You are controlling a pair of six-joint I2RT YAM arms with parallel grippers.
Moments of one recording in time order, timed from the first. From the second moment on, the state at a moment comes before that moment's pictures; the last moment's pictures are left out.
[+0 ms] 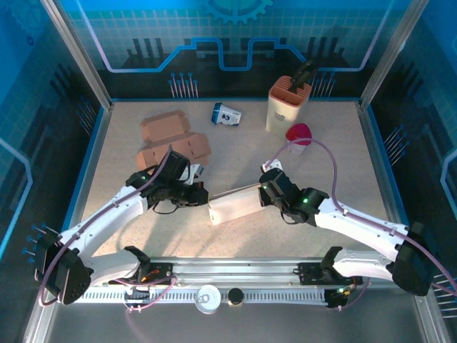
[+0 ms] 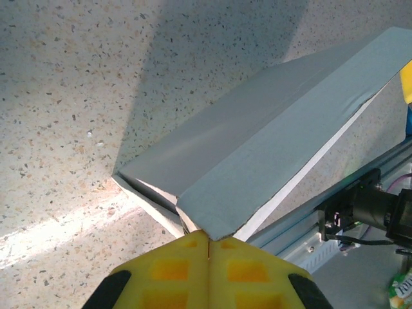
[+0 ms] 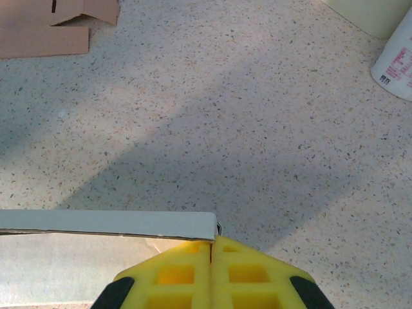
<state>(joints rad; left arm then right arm) -0.53 1.15 0.88 -0.74 0.42 -0.61 0.86 1.15 0.78 -0.46 0.40 0.44</state>
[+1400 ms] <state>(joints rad) -0.93 1.12 0.85 -0.69 -0.18 -0.67 0.86 1.08 0.77 -0.55 0.38 0.57</state>
